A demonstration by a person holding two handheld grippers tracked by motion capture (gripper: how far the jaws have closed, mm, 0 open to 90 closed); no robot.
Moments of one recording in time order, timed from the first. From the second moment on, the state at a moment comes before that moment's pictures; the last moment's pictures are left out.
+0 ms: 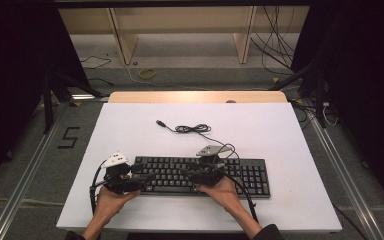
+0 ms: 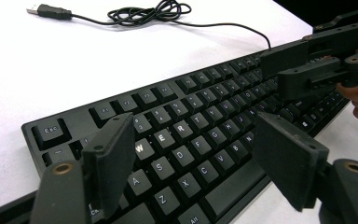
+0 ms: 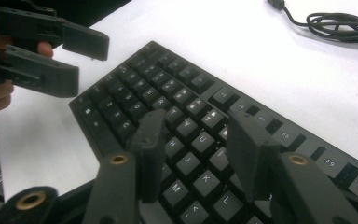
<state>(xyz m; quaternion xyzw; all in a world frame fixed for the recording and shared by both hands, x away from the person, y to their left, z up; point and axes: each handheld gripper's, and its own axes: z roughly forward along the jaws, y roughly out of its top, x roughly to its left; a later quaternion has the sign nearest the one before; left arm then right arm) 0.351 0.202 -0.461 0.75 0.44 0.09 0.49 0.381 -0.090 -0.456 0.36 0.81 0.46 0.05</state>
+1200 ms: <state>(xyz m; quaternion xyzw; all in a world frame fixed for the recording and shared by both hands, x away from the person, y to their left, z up) 0.366 0.190 -0.458 0.76 0.43 0.07 0.48 0.361 -0.109 -0.454 0.34 0.81 0.47 0.06</state>
